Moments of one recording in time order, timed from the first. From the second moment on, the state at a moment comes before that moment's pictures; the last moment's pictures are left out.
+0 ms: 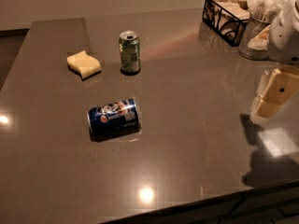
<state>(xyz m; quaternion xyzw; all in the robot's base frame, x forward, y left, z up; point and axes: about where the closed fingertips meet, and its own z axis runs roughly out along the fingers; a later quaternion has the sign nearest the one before) 0.438 -0.217 0.976 -0.60 0.78 -0.03 0.16</state>
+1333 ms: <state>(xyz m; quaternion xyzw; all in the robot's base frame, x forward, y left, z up) 0.532 -0.173 0.975 -0.56 0.79 0.04 0.23</state>
